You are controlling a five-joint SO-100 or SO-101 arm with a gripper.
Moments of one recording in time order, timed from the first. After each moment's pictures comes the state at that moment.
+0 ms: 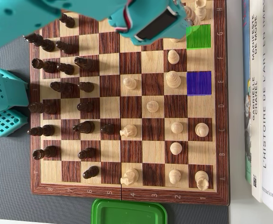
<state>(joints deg) -17.3 66.1 58.3 70.4 84.1</state>
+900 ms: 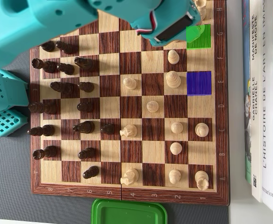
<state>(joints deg) -17.7 55.8 50.9 70.4 84.1</state>
